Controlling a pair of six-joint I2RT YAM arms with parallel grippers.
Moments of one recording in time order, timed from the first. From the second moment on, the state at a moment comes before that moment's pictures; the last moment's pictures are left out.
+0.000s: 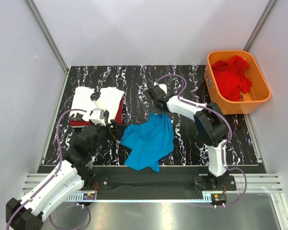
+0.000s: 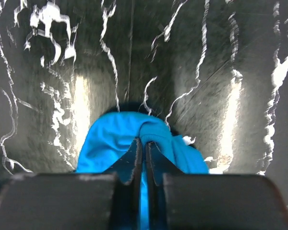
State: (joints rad) left arm -0.56 0.56 0.37 -0.09 -0.09 -0.46; right arm 0.65 2.03 1.46 -0.47 0.31 0.50
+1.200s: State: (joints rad) left arm -0.78 1.08 0.54 0.11 -0.07 -0.45; right arm 0.51 1.37 1.69 -0.78 -0.15 0.45
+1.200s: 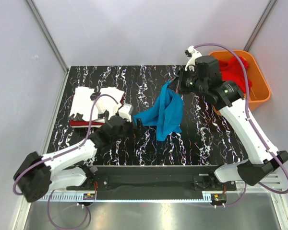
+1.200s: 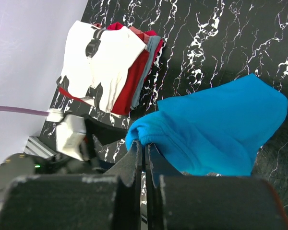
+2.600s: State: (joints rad) left arm -0.97 1.02 1.55 -0.89 -0.45 -0.44; right arm 0.50 1.04 1.66 -0.93 0.11 0.51
